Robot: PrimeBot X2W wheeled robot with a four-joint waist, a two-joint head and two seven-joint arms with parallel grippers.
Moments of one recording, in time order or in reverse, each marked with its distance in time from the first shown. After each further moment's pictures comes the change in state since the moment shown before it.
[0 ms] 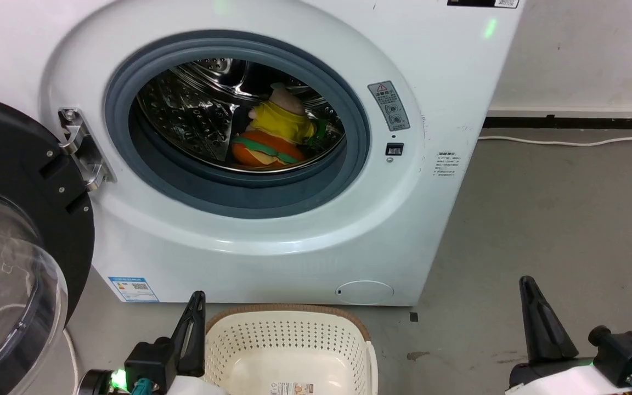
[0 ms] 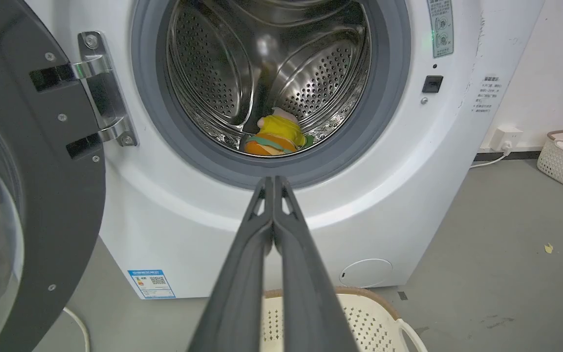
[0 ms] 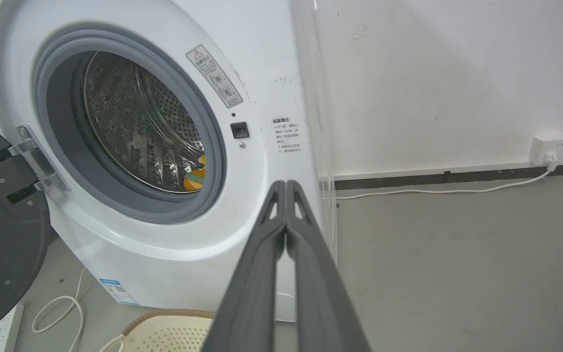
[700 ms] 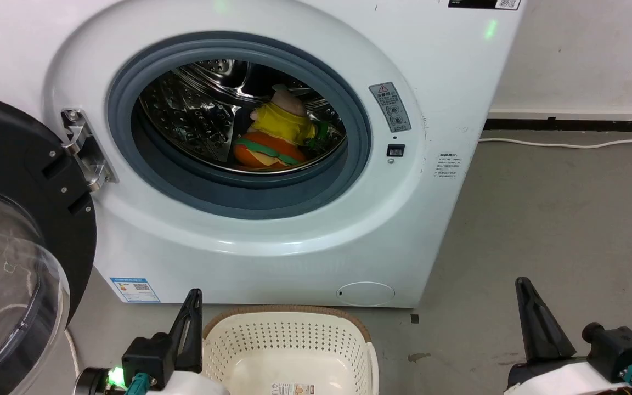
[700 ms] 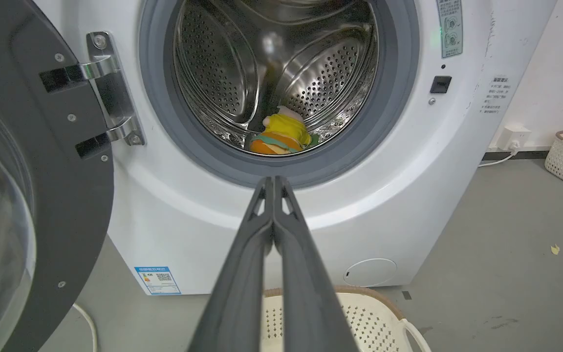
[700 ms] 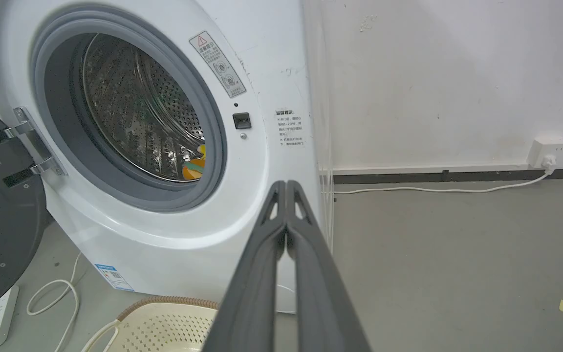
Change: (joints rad) left arm 0.000 -0.008 0.018 -0.020 0.010 -0.001 0.041; right arm -0.001 0.000 -0.001 -0.008 -0.038 0.000 0.043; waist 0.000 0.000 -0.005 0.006
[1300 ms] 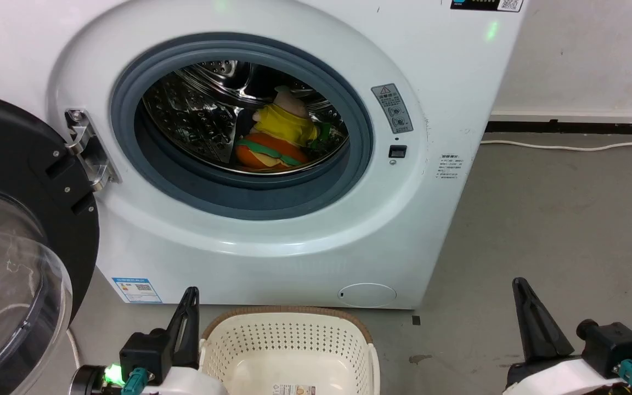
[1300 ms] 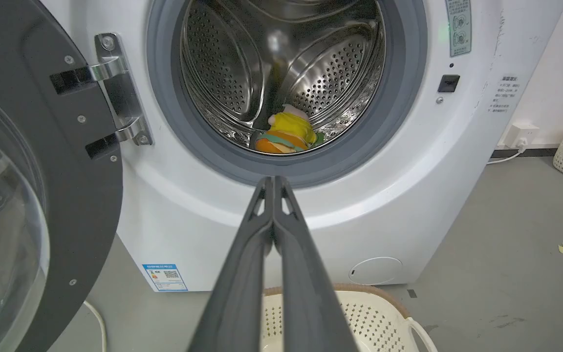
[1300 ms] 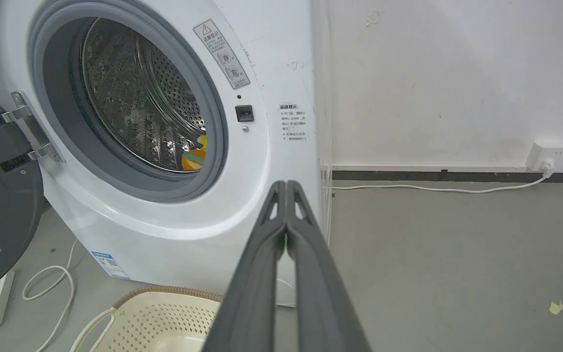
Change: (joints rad) left arm 0.000 -0.006 0.019 -0.019 0.017 -0.005 0.037; right arm -0.002 0.000 -0.001 -0.011 -0.035 0.000 0.038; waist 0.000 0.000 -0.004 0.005
